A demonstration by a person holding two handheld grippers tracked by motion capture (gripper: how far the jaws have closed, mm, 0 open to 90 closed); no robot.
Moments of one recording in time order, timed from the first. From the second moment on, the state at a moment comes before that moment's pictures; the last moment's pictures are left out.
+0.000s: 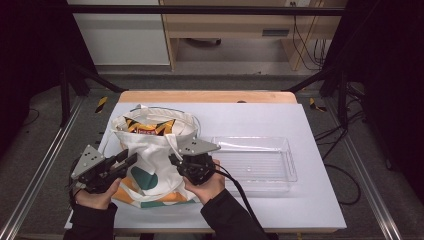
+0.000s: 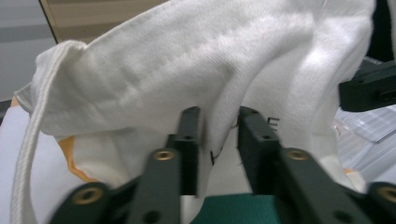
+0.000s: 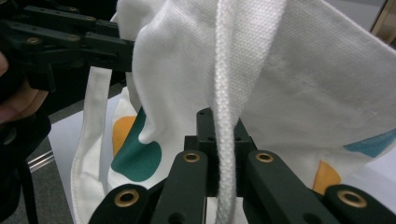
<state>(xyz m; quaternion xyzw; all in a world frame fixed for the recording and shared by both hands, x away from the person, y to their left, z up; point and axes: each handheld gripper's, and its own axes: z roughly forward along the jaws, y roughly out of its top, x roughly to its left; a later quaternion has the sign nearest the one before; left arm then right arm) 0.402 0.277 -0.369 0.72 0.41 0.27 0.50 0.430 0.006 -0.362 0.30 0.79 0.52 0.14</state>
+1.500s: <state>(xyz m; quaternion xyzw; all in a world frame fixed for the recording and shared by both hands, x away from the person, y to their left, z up) 0.351 0.289 -0.381 0.72 0.38 0.25 0.52 0.421 0.005 -0.384 0.32 0.77 0.53 0.11</state>
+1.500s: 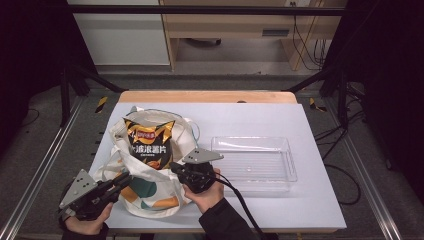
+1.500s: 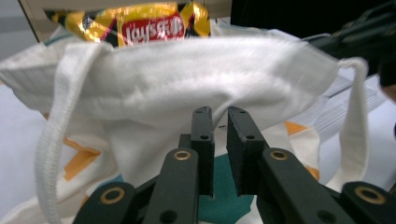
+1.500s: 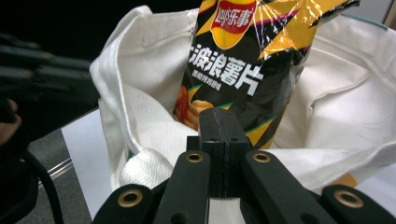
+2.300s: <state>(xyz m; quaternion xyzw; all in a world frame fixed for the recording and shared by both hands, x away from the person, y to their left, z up) 0.383 0.279 -0.398 0.77 0.41 0.25 0.42 0.401 0.007 -0.442 0.32 0.80 0.50 0.06</state>
